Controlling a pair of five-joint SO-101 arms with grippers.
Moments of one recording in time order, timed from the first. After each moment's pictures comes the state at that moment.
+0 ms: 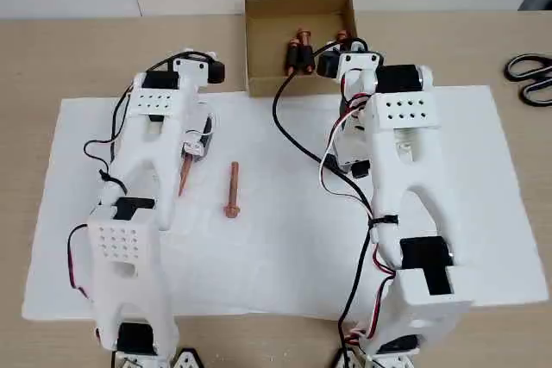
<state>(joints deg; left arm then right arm) -0.8 41.5 -26.2 88.3 -2.0 -8.2 10.2 -12.4 96.3 6.7</state>
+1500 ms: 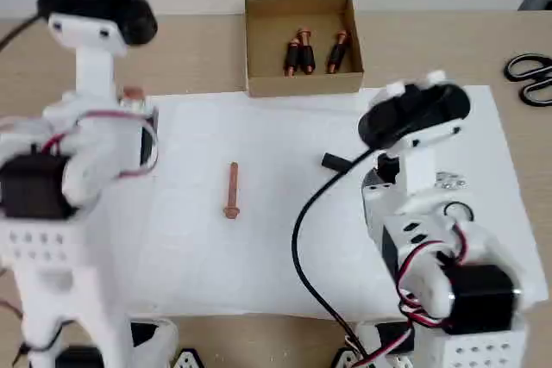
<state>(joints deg) -1.7 -27.6 -12.8 99.1 -1.0 -8.3 -59.8 24.2 85.0 6.7</state>
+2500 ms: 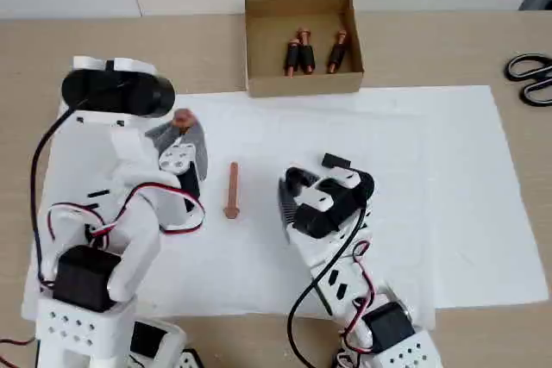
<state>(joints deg) 12.6 -57.4 32.9 62.8 16.8 -32.0 -102.3 95.9 26.8 -2.9</state>
